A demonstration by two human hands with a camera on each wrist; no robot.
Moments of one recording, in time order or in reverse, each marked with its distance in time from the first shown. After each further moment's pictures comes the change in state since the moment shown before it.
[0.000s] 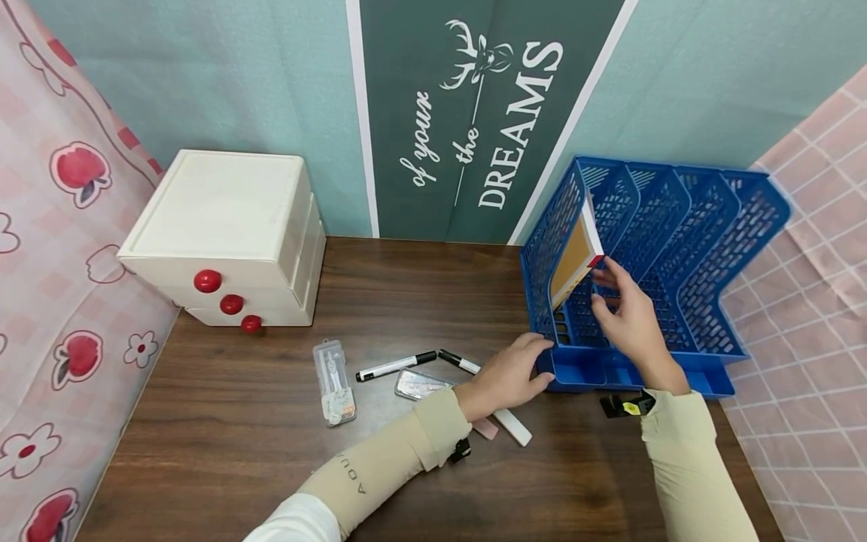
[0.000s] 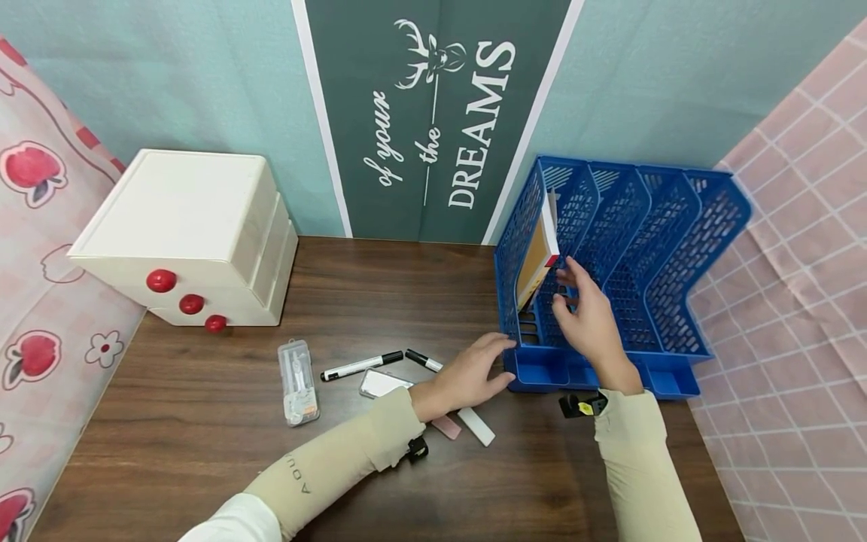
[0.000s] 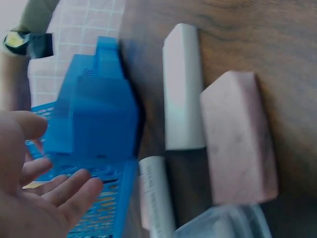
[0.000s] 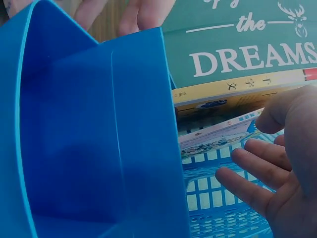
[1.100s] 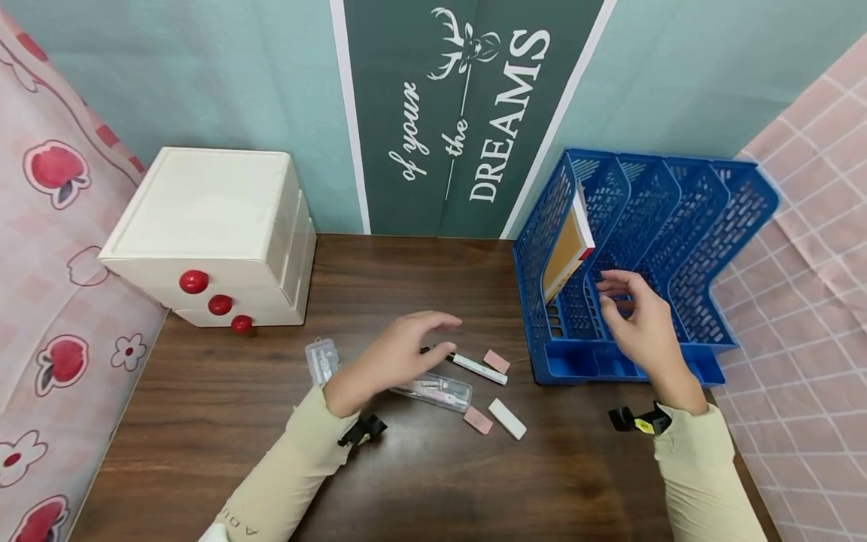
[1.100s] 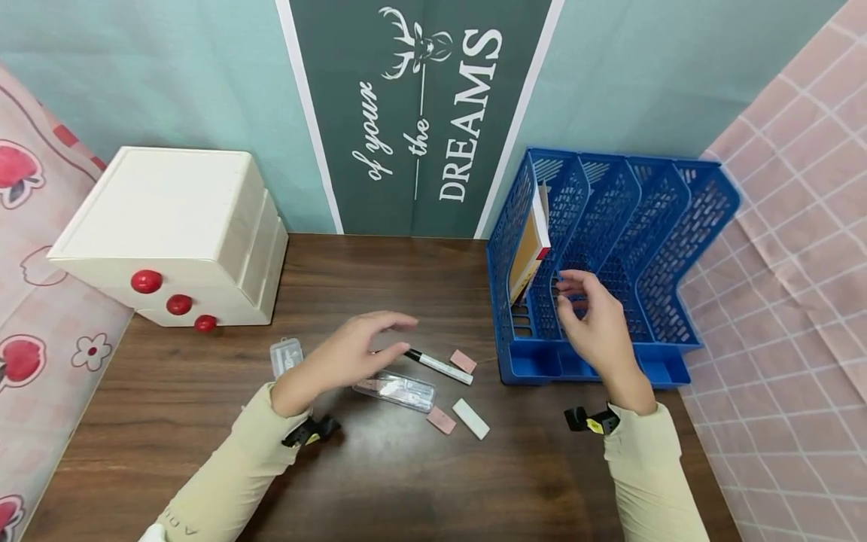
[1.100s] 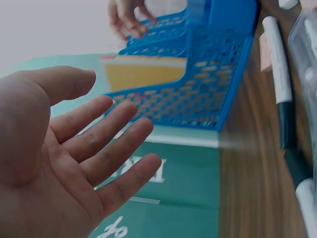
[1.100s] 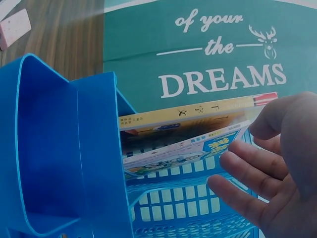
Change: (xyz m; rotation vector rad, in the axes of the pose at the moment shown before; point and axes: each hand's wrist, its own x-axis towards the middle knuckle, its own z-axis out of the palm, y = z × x) left_hand -0.089 -0.033 -0.120 -0.099 0.145 0.063; right_hand -0.027 -0.018 -0.025 -0.045 0.098 -0.048
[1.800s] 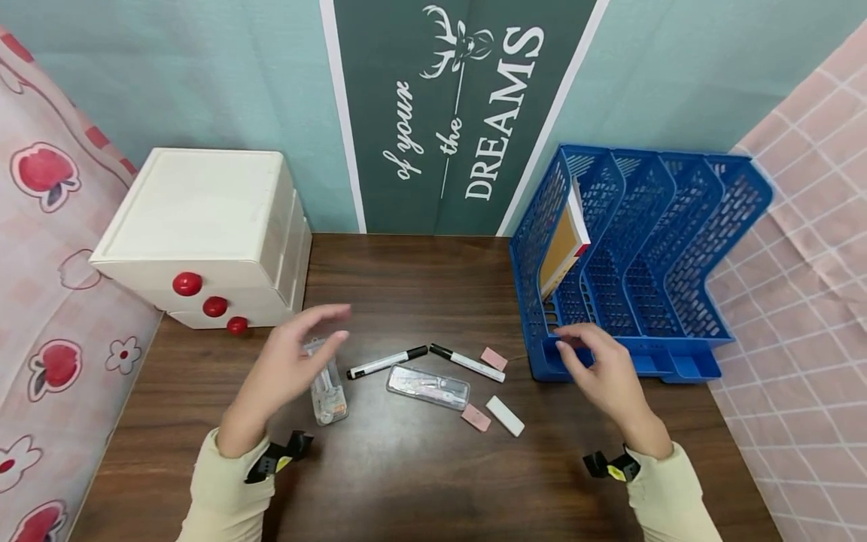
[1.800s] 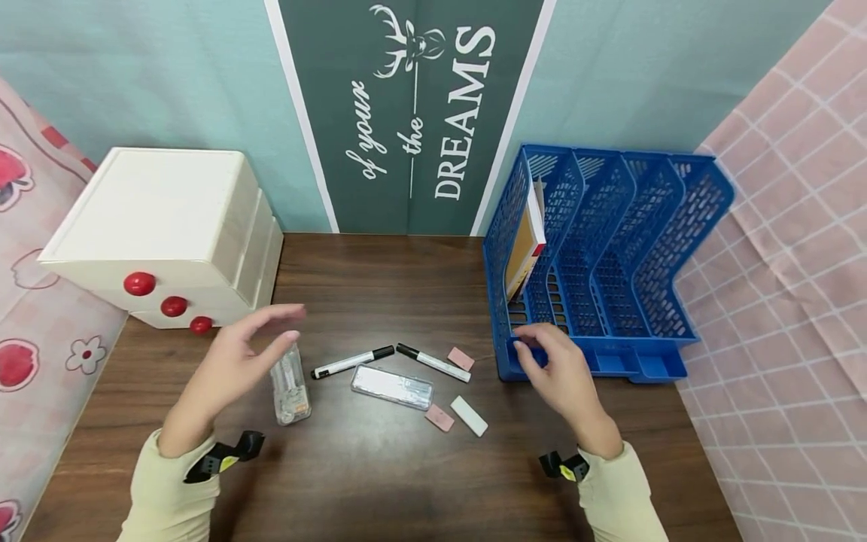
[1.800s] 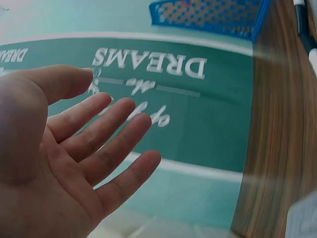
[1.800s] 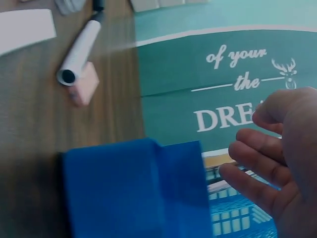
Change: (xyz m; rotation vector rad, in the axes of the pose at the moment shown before) left_hand -0.088 -0.029 -0.070 0.021 0.369 -0.117; right_hand -0.059 -0.015 0.039 0.002 -0.021 -0.193
